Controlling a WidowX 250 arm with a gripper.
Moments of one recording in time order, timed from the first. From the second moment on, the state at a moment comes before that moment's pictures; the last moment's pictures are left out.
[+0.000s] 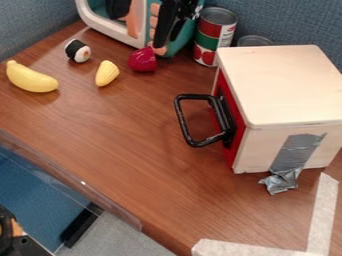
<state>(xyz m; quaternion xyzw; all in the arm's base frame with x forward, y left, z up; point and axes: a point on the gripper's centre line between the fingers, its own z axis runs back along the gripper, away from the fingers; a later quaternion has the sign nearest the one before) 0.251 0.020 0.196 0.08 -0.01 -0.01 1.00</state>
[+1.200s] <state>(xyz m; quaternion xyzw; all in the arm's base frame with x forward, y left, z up) 0.301 -0.008 0.062 -0.03 0.00 0.31 0.95</state>
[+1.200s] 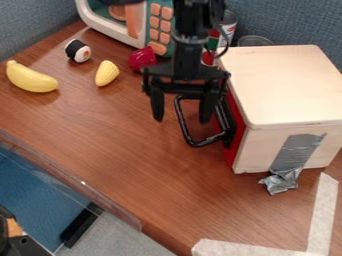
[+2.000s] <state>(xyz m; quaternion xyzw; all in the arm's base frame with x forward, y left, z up) 0.313 -0.007 0.023 -0.03 -0.03 0.37 0.93</state>
